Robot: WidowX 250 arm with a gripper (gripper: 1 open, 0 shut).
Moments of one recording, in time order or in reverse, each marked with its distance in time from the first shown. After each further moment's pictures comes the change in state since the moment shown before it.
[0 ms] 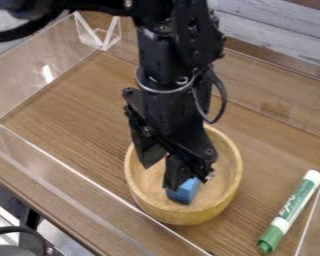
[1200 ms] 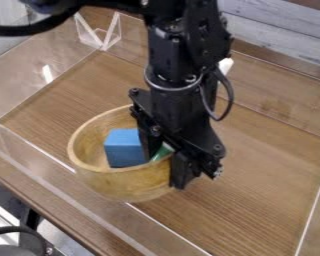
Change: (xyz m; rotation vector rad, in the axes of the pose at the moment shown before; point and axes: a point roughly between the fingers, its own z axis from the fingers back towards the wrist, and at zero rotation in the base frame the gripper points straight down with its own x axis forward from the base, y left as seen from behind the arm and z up) arm 0.003 0.001 -0.001 0.006 0.021 0.034
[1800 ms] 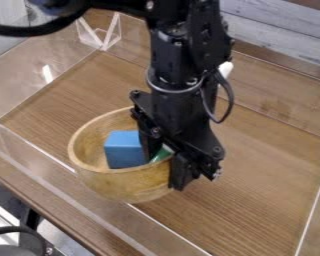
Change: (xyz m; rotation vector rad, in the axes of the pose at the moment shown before) arm 0.001 0.002 -0.006 0.004 0.021 -0.003
